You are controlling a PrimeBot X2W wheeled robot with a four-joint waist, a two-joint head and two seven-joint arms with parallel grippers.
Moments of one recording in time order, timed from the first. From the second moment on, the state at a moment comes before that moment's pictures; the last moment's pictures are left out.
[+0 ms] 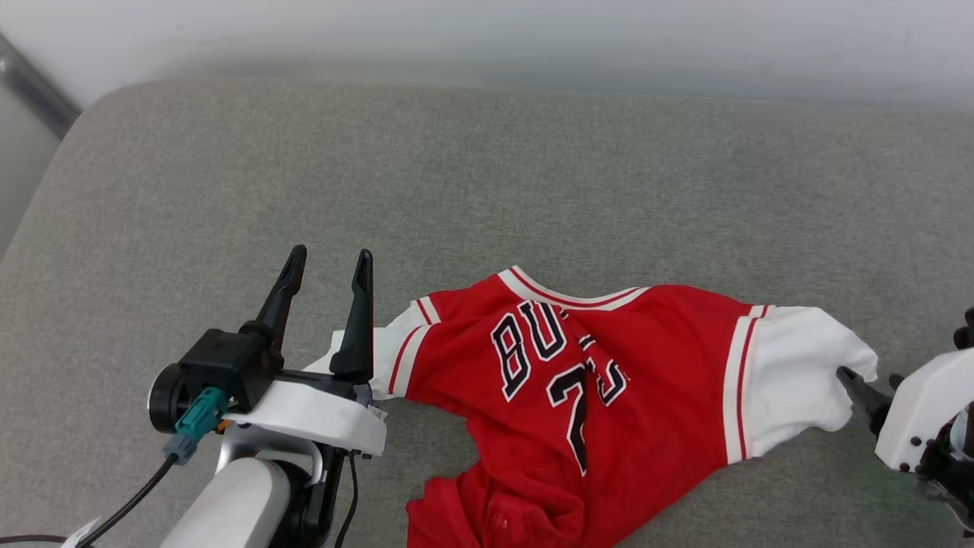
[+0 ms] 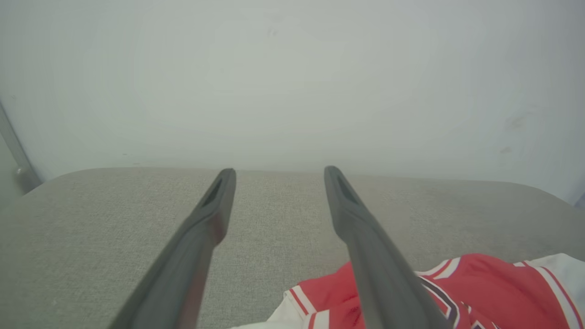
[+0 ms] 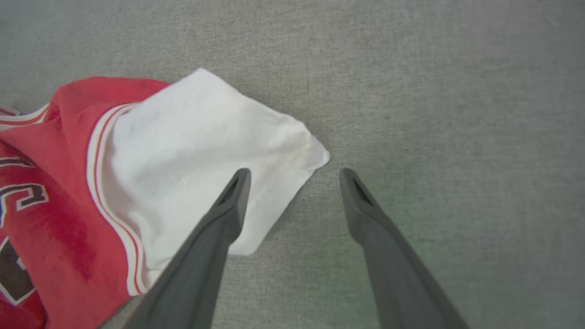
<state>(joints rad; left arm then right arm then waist) -0.26 0.37 -0.45 -0.05 -0.54 0.28 -0.20 -0.18 -0.16 -0.27 0.09 0.34 0.13 0.76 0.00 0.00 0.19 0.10</state>
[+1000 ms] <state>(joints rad) -0.26 0.57 -0.44 0.18 -0.80 0.13 0.30 -0.24 -0.15 -0.26 0.18 0.33 0.13 0.78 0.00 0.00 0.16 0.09</state>
